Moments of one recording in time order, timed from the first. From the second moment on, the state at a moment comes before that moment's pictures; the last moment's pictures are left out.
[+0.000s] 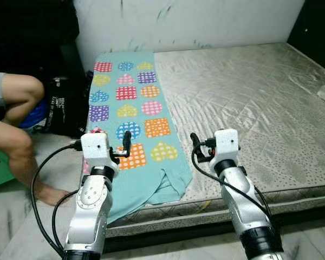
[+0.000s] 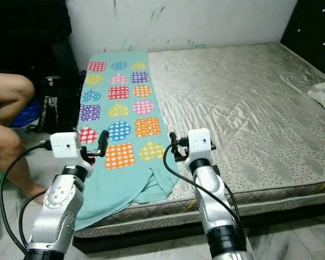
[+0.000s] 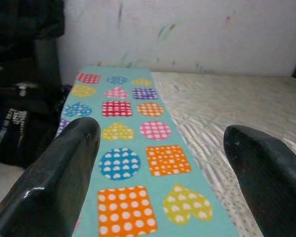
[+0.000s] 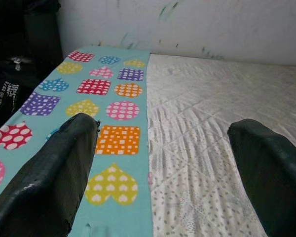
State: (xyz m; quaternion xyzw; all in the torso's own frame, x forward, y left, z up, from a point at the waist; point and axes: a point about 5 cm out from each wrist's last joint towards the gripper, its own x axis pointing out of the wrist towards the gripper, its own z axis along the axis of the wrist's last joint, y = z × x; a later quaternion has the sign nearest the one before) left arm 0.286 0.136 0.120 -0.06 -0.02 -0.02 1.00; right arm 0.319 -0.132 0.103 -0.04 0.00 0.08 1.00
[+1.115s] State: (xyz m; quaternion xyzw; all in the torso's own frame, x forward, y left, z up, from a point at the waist) left arm 0.272 0.161 0.137 -0.03 -0.04 0.02 1.00; right arm 0.321 -0.139 0.114 -0.06 0.00 0.09 0.99
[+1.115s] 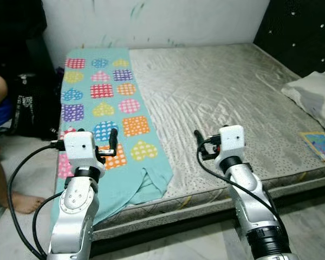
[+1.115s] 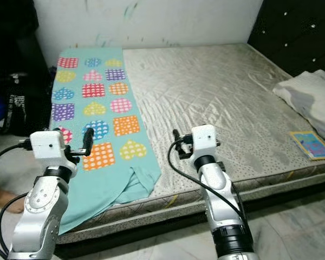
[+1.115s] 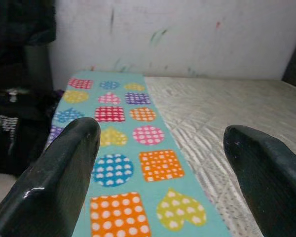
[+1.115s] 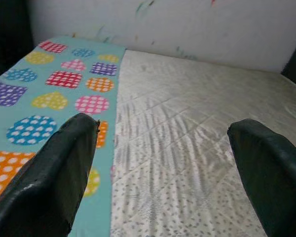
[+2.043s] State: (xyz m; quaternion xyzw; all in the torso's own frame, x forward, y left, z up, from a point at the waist) left arm 0.266 0.169 0.142 -0.03 -0.03 0.05 1.00; right arm 0.313 -0.132 0.116 -0.05 0.01 0.13 0.99
